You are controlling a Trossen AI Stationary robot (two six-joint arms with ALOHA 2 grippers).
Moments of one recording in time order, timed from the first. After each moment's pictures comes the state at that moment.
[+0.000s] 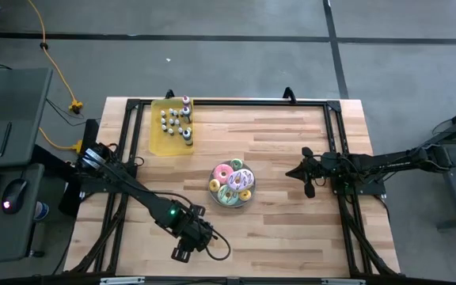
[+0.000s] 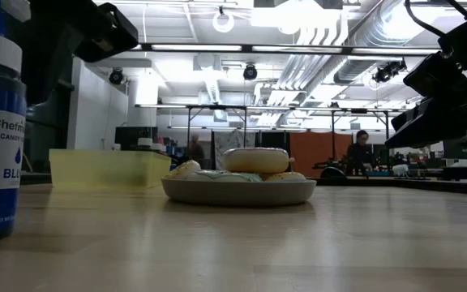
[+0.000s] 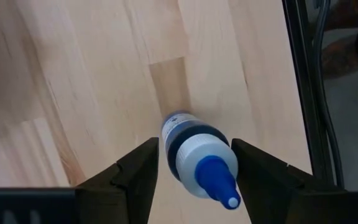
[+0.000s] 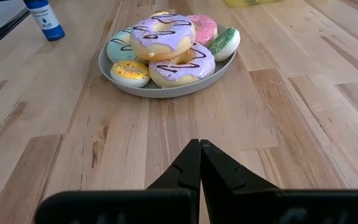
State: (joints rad) left arm -0.60 1.80 1.38 -0.79 0.04 -0.35; right arm 0.00 0.49 0.01 0.05 0.02 0.13
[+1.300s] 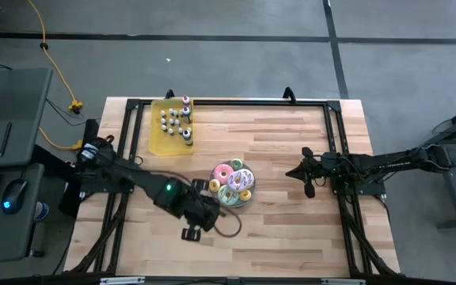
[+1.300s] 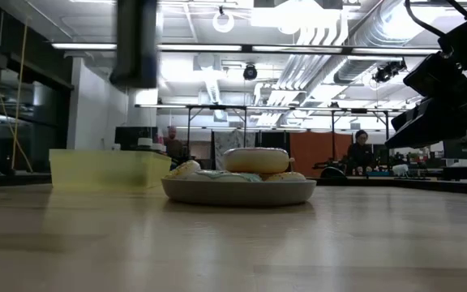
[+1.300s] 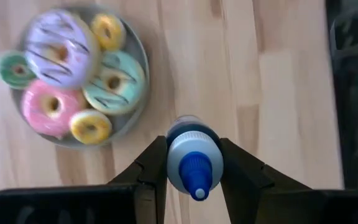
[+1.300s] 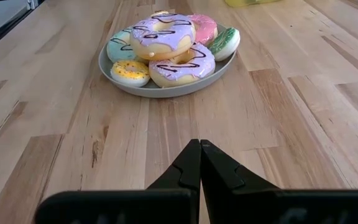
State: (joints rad) left arm -0.49 1.76 1.70 -1.14 -0.18 -0.32; right arm 0.00 0.49 0.01 0.05 0.02 0.13
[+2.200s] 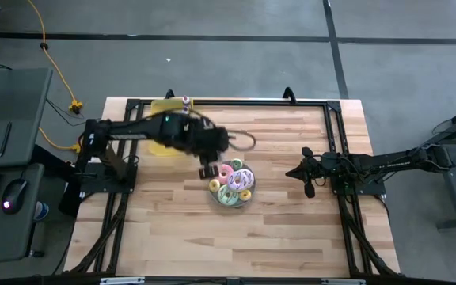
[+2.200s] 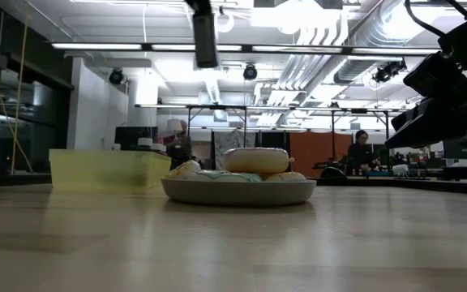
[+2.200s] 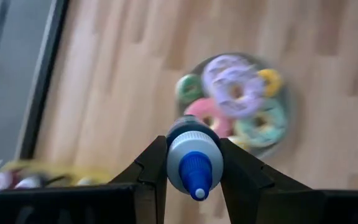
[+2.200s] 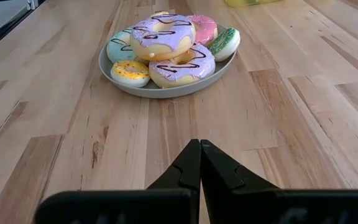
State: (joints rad) left arm -0.08 1.76 2.06 -1.40 -0.27 -0.19; right arm 0.00 0.49 0.01 0.05 0.02 0.13
